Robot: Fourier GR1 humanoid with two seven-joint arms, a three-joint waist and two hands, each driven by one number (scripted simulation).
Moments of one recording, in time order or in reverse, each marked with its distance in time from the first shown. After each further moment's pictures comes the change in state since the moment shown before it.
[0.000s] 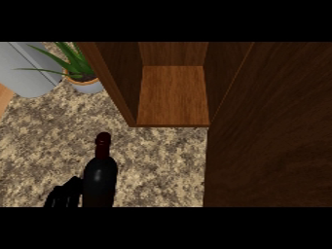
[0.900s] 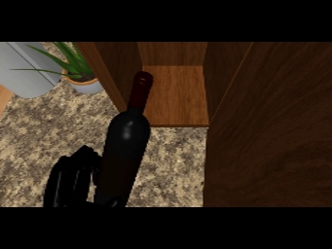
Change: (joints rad) left arm -0.027 -0.110 -0.109 -0.551 -0.006 0.296 0.425; right arm -0.015 -0.005 -0.006 -0.017 -0.020 -0.010 0.040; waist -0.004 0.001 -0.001
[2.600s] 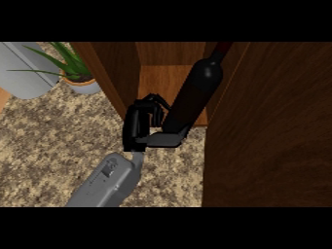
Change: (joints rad) left arm -0.648 -0.026 -0.238 0.595 0.067 0.547 -0.098; right arm -0.008 0.007 -0.001 0.050 0.024 0.019 -0.054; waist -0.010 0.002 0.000
